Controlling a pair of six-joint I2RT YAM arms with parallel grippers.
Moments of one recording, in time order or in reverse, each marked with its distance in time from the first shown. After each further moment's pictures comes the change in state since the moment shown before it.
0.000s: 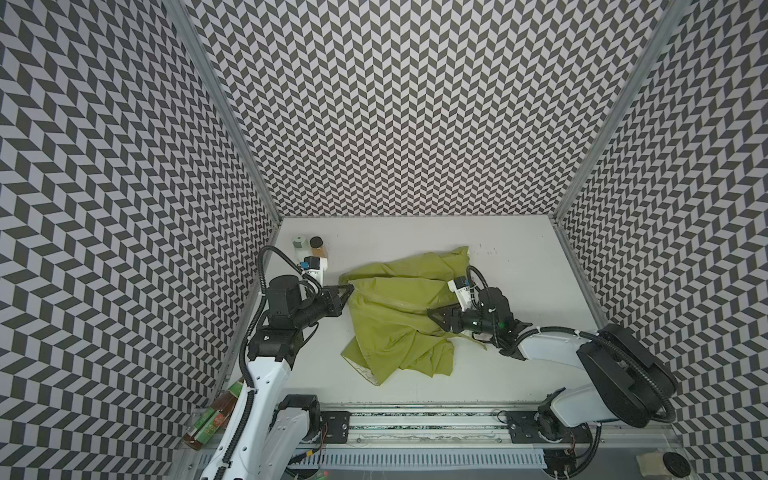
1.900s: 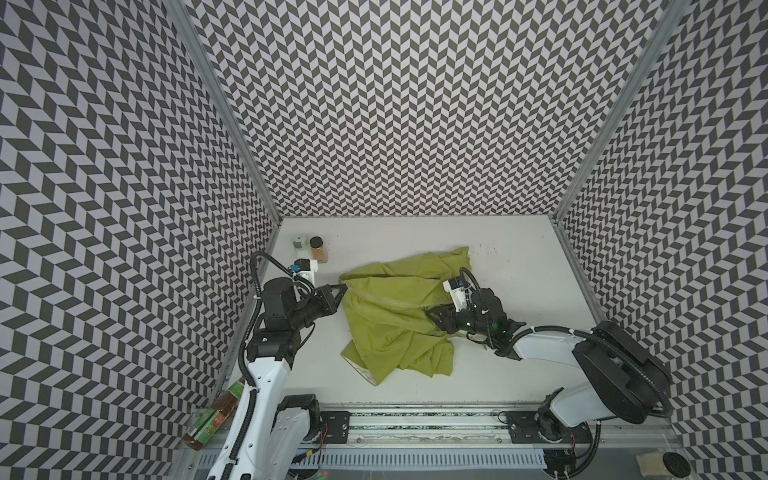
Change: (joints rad) left arm 0.076 0.000 -0.035 0.029 -0.008 -0.090; right arm 0.043 0.029 0.049 -0.031 0.095 -0.041
